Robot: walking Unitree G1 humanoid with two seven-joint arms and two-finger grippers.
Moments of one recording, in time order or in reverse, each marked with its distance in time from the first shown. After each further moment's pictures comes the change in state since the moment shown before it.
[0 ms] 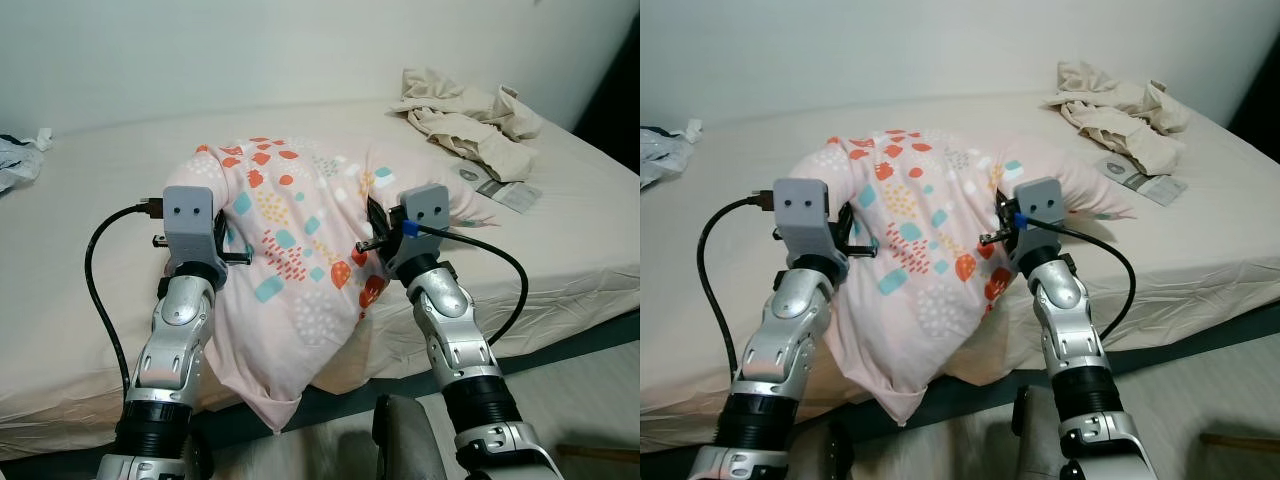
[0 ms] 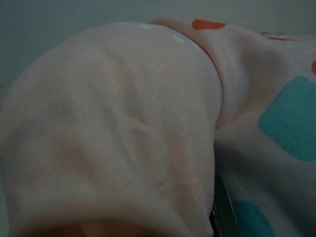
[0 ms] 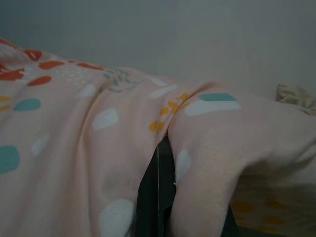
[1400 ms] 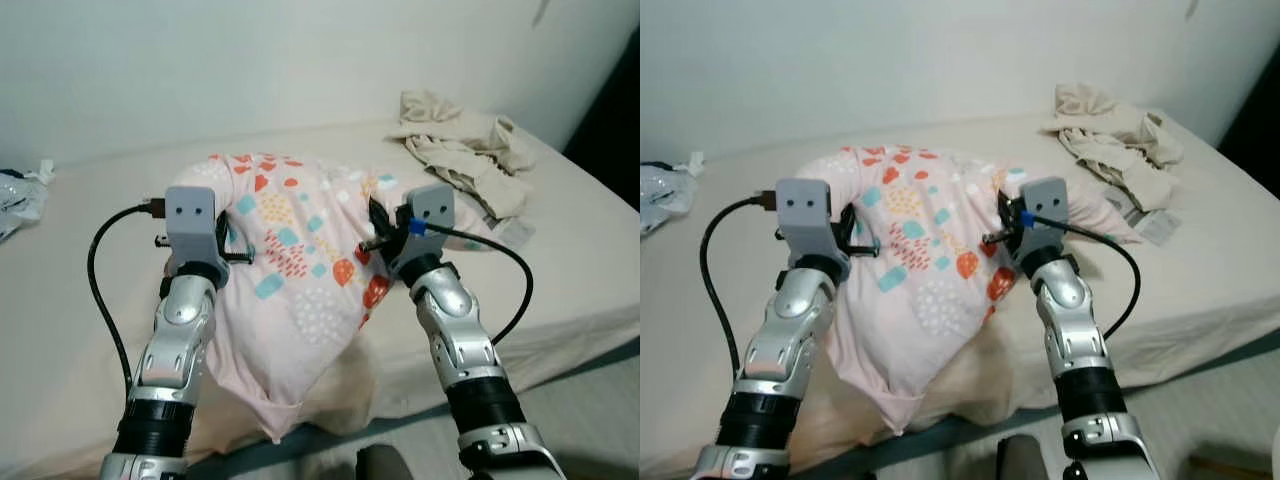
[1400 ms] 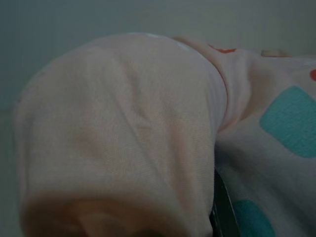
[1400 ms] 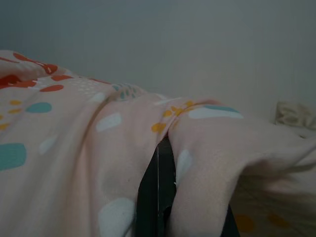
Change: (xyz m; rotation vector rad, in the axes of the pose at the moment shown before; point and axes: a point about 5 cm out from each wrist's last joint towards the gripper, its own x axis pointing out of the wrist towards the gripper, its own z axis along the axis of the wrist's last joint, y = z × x) left arm 0.001 -0.001 0.000 -0.001 0.002 0.000; right arm -0.001 -0.002 0.000 0.011 0.009 0.007
